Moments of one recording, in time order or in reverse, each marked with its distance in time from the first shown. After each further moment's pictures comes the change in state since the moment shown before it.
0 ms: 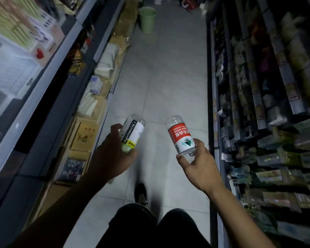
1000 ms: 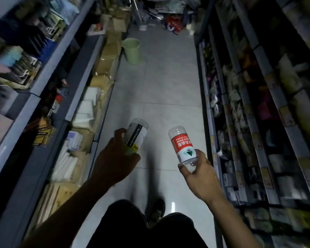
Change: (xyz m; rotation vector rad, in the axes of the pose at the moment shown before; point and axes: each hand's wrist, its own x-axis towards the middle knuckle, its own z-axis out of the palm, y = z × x) left_hand 0.400 0.202 0.050 -0.071 -0.105 0.035; right_hand 0.408 -0.011 -0.107 0.081 0.038 0.076
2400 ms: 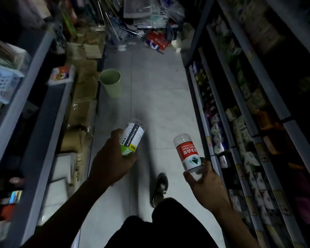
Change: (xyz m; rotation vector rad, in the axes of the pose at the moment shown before) left_hand 0.632 0.106 -0.022 0.017 -0.075 0.095; right_hand 0.557 -0.159 -0.027 0.013 0.093 0.151
